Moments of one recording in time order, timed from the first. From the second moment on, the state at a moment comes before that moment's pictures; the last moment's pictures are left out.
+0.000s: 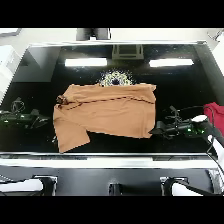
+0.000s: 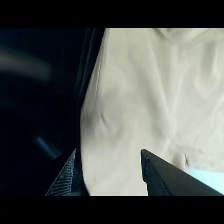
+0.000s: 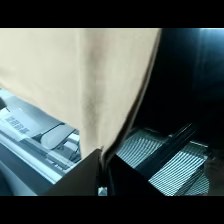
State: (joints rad) left arm 0.55 -1.53 0.99 0.79 -1.22 -1.09; right arm -0.30 -1.37 0.70 -0.72 1.26 1.06
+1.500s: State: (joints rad) left arm 0.33 -1.57 1.44 0.57 -1.34 -1.08; right arm -0.04 -1.20 1.14 -0.92 0.99 1.31
